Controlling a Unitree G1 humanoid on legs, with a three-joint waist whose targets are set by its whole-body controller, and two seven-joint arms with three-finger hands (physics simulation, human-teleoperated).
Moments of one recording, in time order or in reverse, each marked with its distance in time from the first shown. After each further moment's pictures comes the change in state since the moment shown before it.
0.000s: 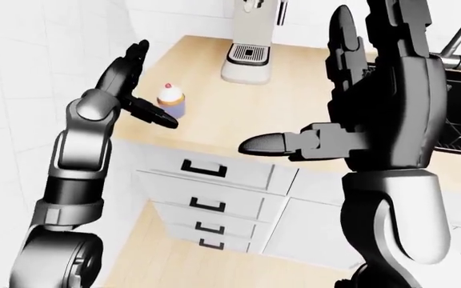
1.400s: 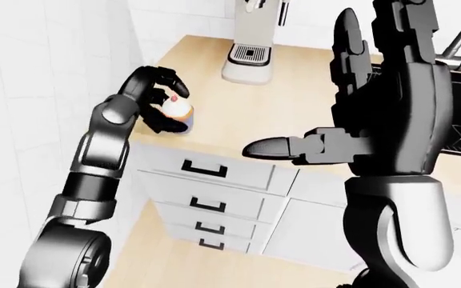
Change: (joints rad) left arm -0.030 -0.050 -0.030 0.166 0.052 -0.107 0.020; right arm 0.030 0.003 -0.014 -0.015 -0.001 -0.017 0.004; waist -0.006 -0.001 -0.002
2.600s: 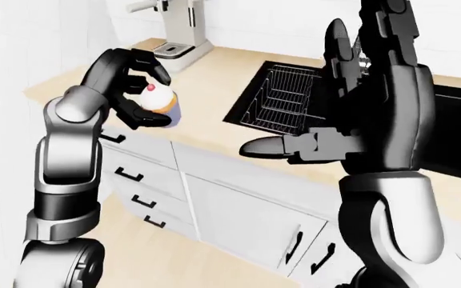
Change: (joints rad) left arm 0.070 0.036 0.026 -0.428 0.023 0.266 -0.143; right arm -0.004 0.005 0.012 0.019 0.029 0.027 -0.024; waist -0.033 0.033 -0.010
